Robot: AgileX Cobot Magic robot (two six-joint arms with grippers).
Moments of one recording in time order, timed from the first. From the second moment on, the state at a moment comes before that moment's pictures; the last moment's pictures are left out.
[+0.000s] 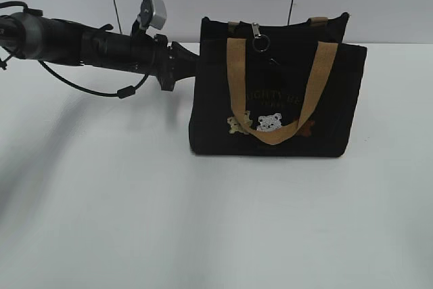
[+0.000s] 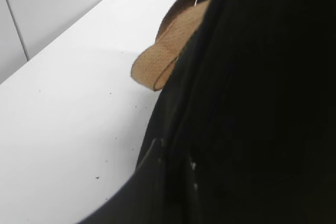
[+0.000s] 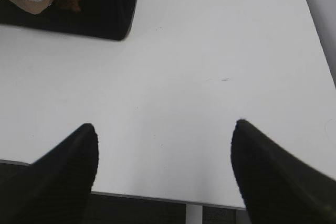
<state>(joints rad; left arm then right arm) -0.23 2.45 -1.75 -1.56 1.01 2.15 0.00 -0.01 -0.47 0.06 1.09 -0.18</state>
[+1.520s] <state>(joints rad) -0.23 2.45 -1.75 -1.56 1.02 2.15 0.00 1.21 -0.71 1.32 0.78 -1.60</state>
